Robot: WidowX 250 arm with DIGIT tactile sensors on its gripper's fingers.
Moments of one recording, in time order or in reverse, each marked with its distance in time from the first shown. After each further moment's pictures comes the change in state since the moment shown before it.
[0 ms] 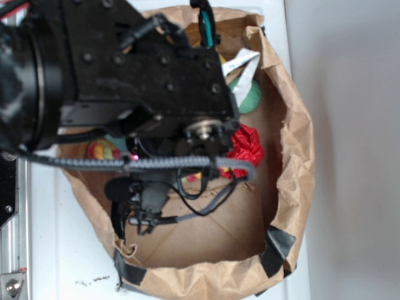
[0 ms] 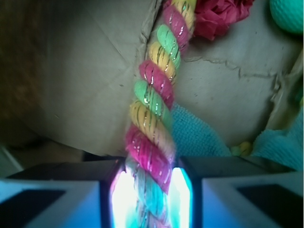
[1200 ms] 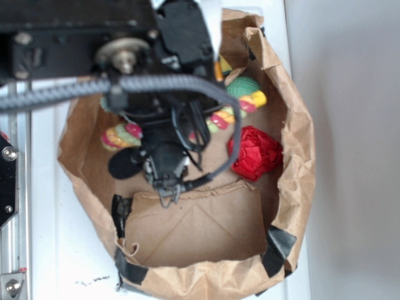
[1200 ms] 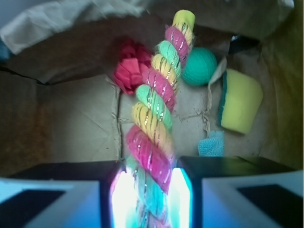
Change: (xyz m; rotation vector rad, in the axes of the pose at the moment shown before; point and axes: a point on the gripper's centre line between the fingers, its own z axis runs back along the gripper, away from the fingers) arm 0.017 -0.005 0.061 0.085 -0.299 0.092
